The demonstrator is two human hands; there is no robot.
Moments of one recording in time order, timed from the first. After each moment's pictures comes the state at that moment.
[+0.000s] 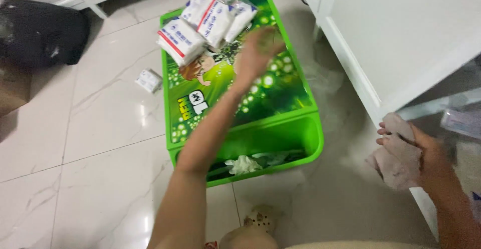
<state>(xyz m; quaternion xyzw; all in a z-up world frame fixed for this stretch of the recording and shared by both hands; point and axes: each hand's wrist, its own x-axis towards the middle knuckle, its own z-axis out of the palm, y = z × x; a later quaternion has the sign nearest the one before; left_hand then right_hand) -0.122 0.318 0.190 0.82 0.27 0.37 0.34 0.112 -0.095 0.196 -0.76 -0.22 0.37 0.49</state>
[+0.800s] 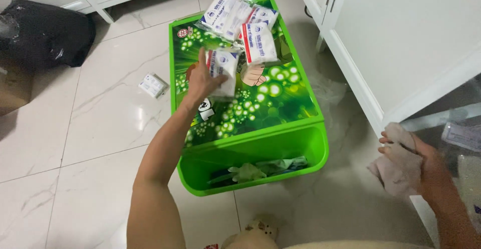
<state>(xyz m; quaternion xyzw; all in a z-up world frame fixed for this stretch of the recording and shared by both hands) -0.274 0.386 0.188 0.85 0.41 0.28 0.18 0.111 -0.082 0.187 -0.76 -0.36 0.32 0.44</state>
